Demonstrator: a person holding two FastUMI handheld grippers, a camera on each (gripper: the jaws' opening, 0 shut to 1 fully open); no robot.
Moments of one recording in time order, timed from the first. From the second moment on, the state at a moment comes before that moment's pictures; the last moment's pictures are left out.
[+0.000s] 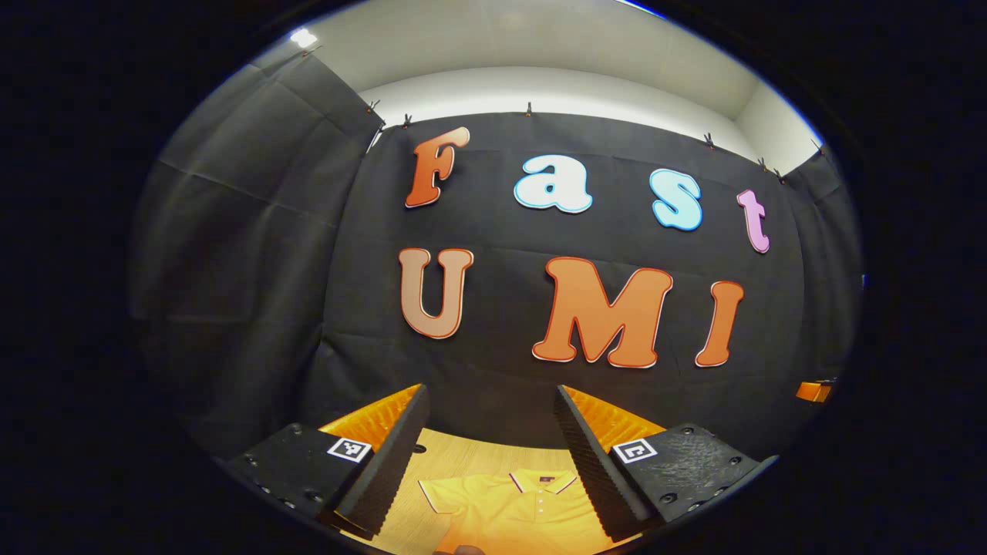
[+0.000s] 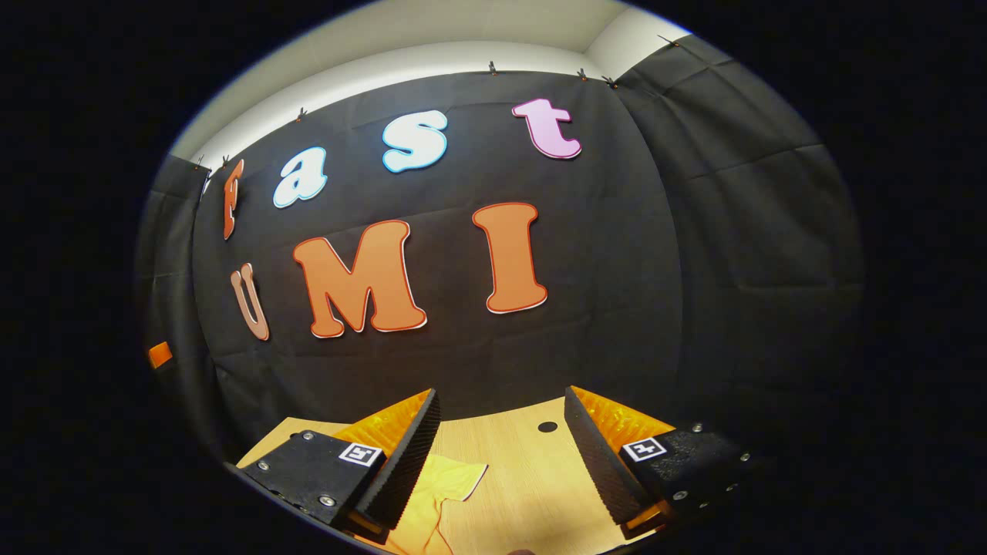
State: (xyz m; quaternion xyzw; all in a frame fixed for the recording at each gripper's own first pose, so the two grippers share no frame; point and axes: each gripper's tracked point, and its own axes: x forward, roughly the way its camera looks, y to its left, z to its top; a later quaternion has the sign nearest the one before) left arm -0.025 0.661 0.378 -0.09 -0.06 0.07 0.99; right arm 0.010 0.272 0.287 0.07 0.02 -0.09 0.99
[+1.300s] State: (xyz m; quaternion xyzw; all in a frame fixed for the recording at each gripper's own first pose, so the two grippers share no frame) left arm 0.056 0.762 0.352 -0.12 0.00 0.02 0.99; right arm 0.018 0.365 0.283 0.06 0.06 -0.17 0.98
